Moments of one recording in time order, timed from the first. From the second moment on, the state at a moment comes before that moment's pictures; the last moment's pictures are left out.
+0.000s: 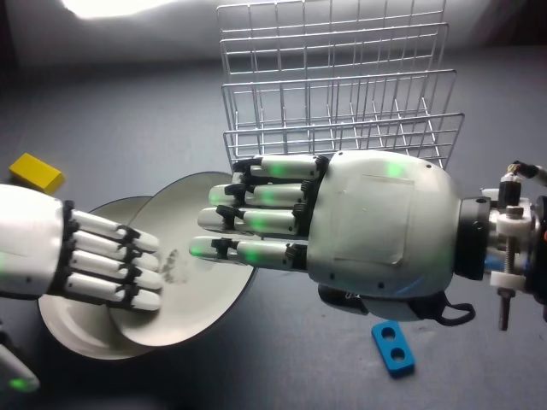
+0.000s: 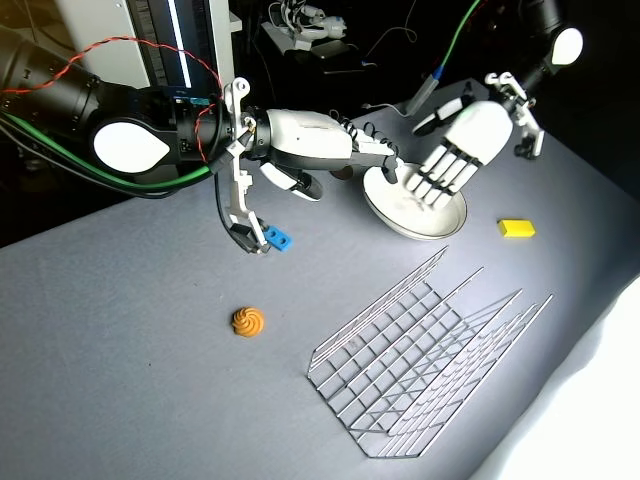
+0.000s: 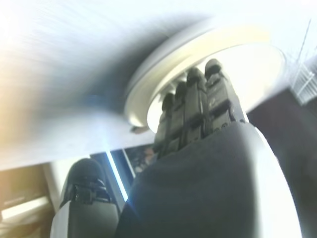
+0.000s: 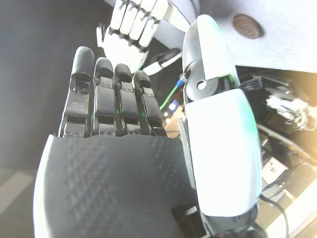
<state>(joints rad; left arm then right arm) 0.94 -1.04 1.69 1.45 -1.23 0.10 -0.66 -1.09 0.85 -0.34 0.55 -1.24</state>
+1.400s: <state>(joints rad) 0.85 -1.05 1.62 1.50 -1.17 0.05 -0.63 -1.40 1.14 -0.31 0.52 -1.33</state>
